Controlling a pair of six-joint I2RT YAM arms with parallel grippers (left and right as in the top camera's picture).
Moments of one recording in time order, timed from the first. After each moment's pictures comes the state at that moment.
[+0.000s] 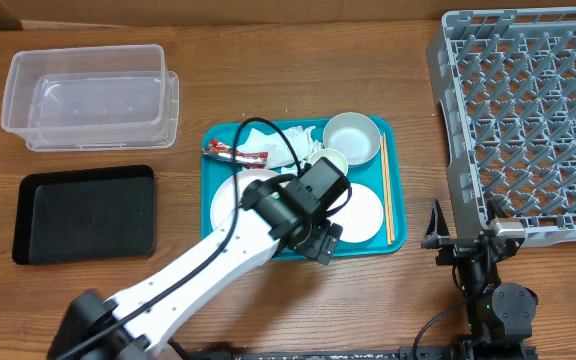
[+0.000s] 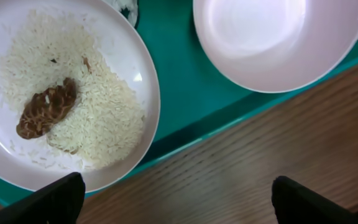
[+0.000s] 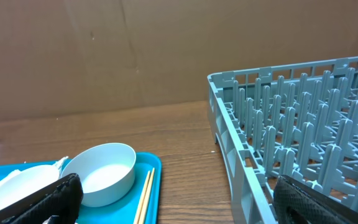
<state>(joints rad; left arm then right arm) -0.81 1.58 1.22 -1.01 -0.05 -0.41 0.03 0.01 0.02 -0.03 -0.02 0.13</state>
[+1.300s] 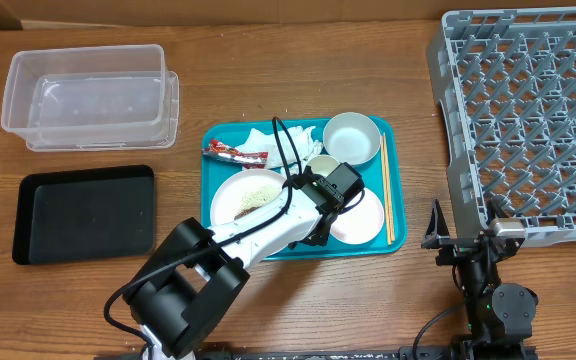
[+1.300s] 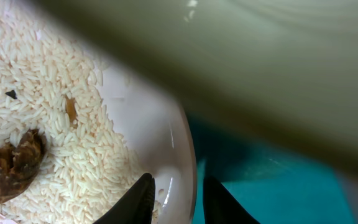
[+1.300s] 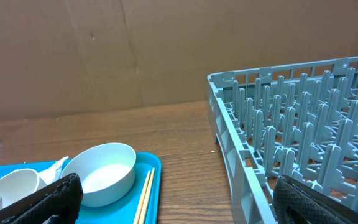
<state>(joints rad) -0.81 1.91 1.22 -0.84 -0.22 -0.57 0.03 0.01 0.02 -0.03 -0.02 0.13</state>
